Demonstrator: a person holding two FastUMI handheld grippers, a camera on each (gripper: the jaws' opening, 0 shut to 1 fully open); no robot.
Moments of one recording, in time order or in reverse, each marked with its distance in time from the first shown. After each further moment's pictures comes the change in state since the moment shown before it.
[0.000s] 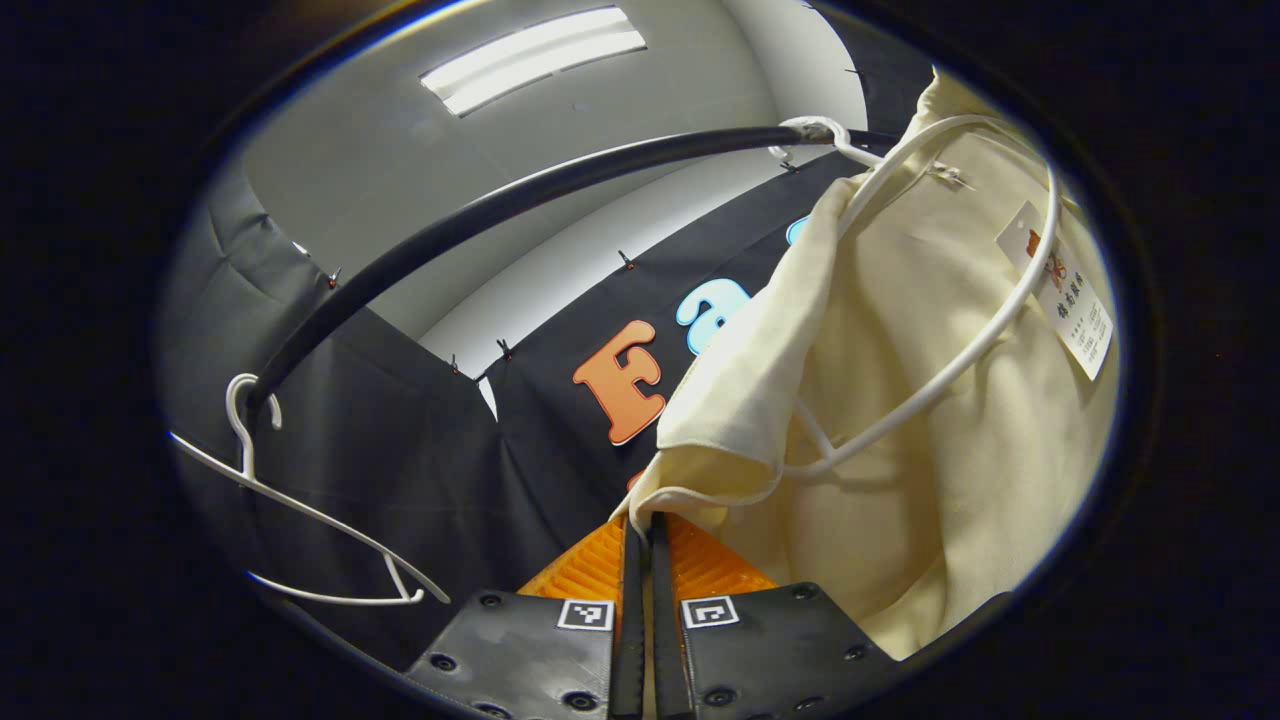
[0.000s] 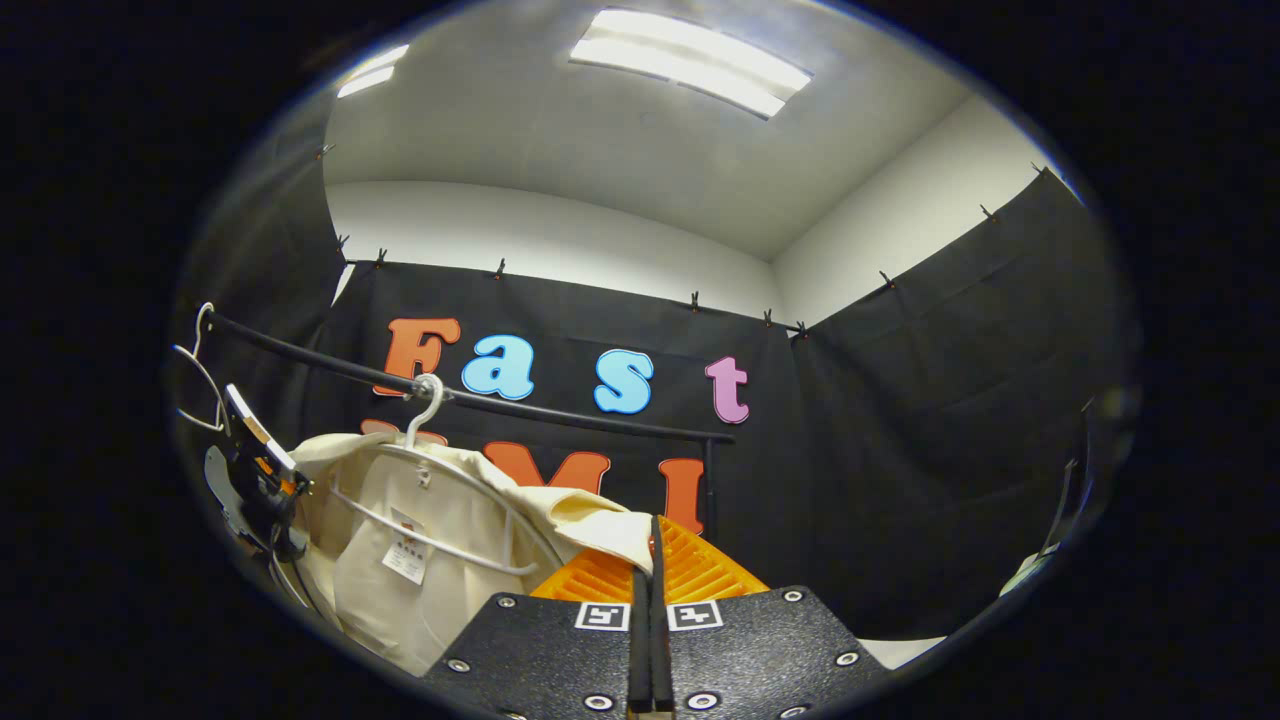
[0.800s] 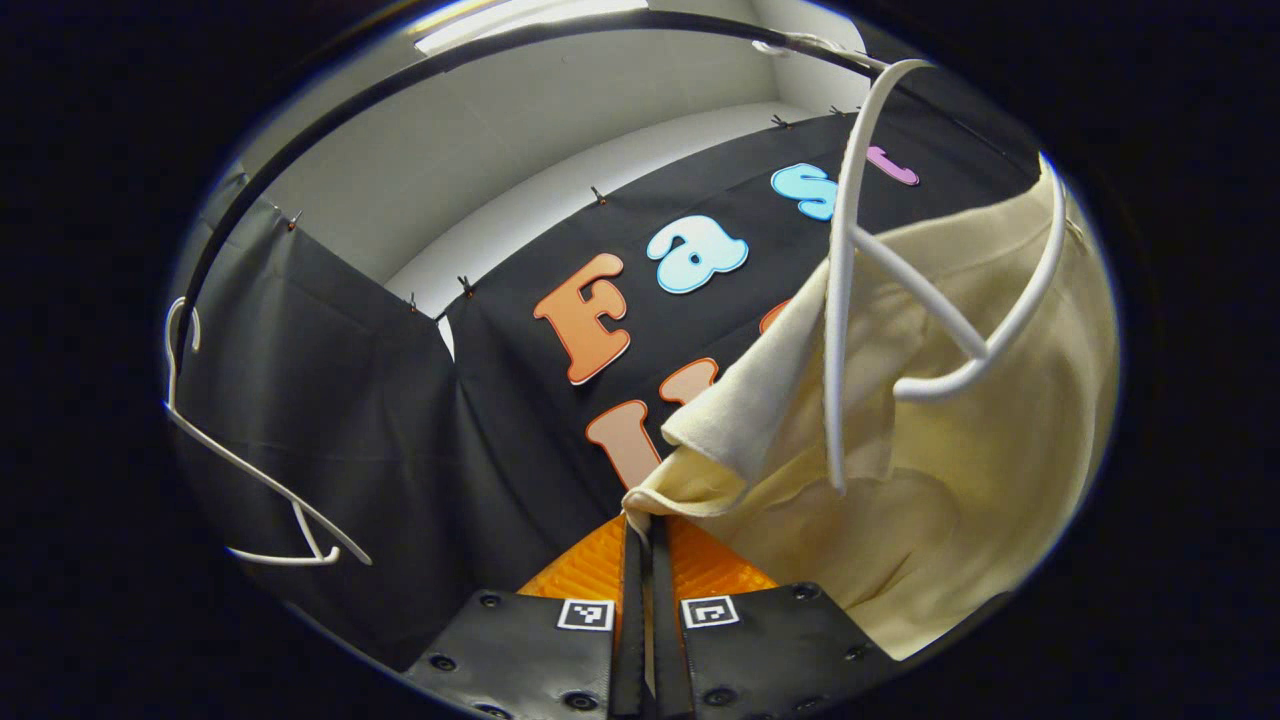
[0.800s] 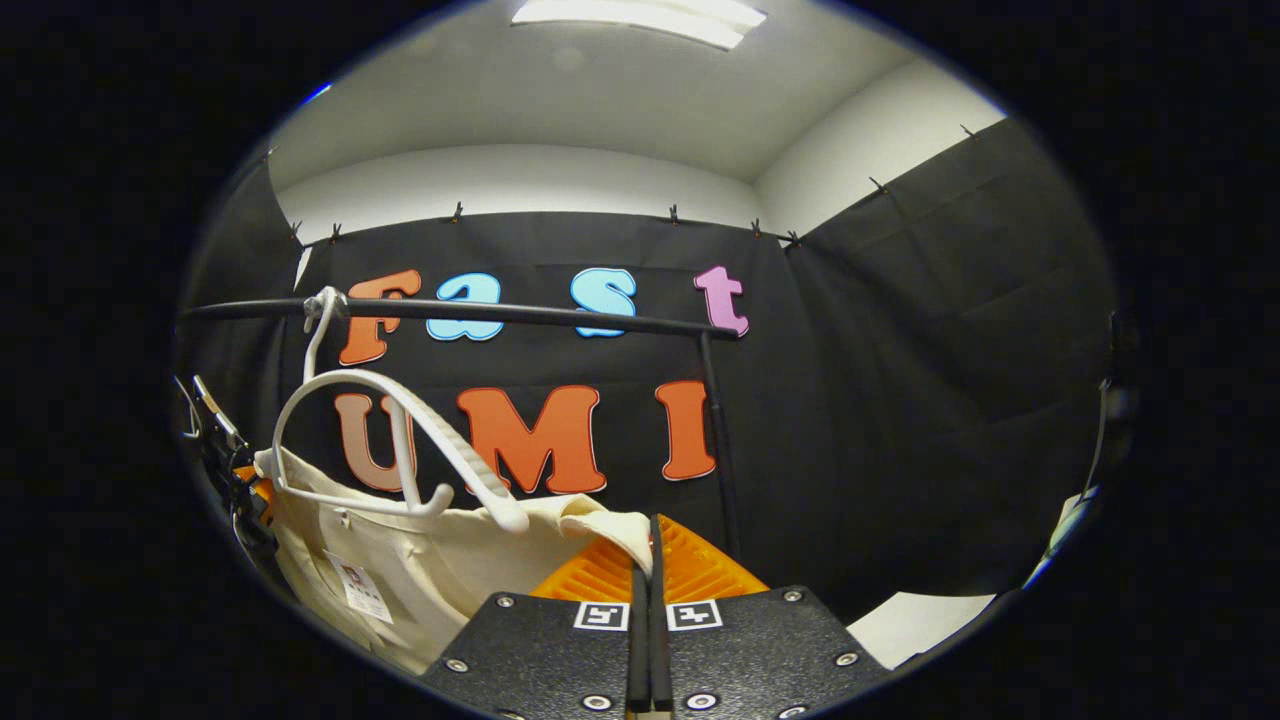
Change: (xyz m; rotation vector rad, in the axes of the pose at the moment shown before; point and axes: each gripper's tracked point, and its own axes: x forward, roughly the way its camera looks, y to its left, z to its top) left arm 0.028 -0.032 -0.078 -0.038 0.178 -0.087; right arm 0.070 0.001 -0.133 0.165 0.223 0.015
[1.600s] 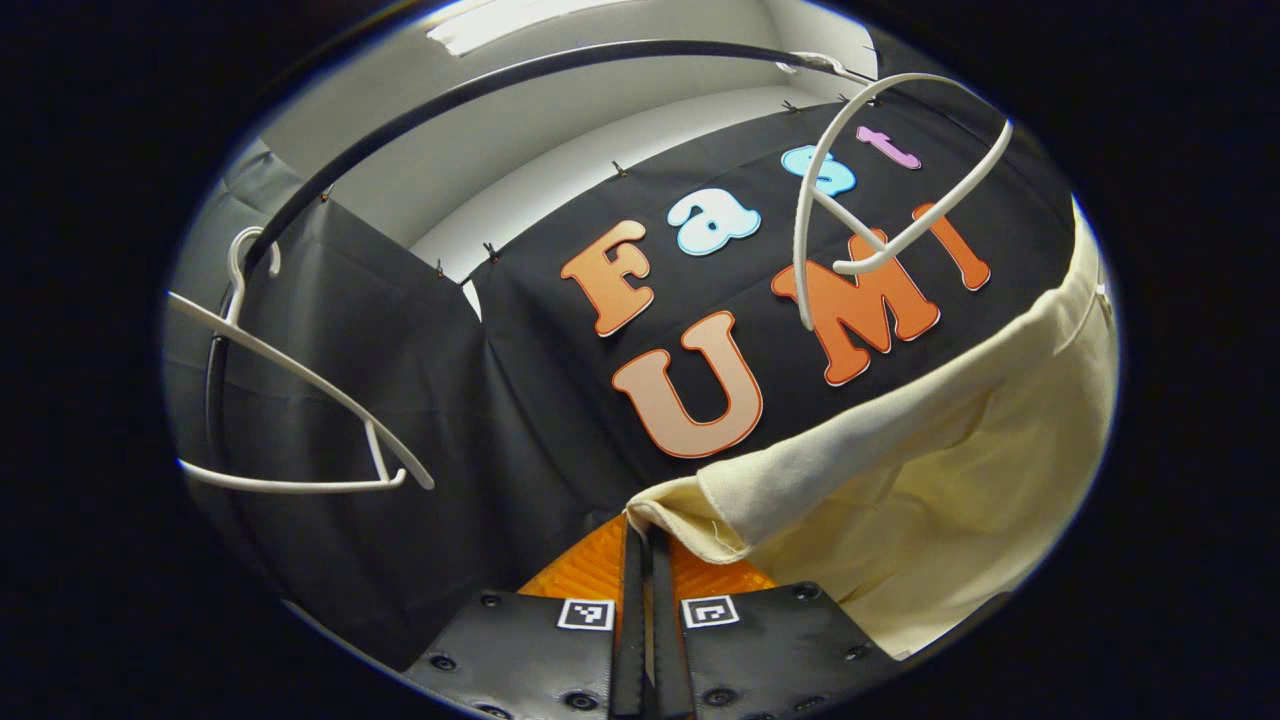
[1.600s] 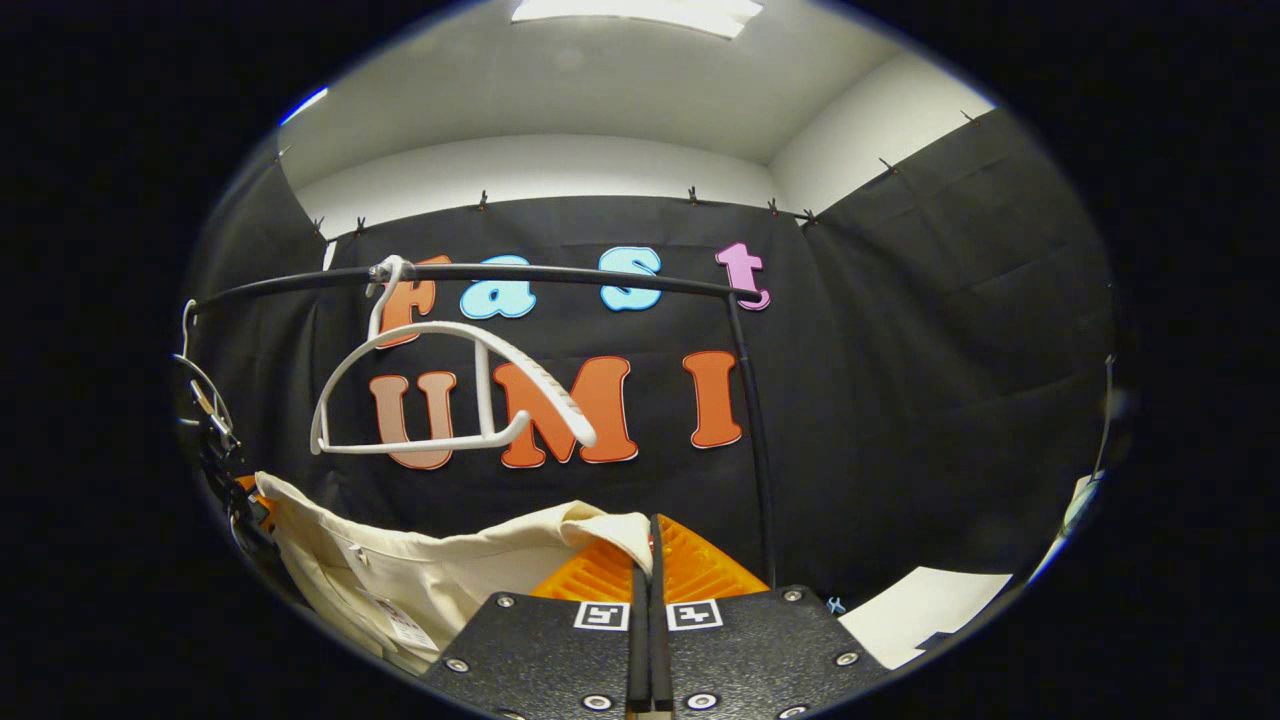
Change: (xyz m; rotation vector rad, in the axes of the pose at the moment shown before) left arm -0.089 0.047 -0.049 -0.021 0.069 0.018; right arm -0.055 0.032 -0.027 -0.009 0.046 0.063
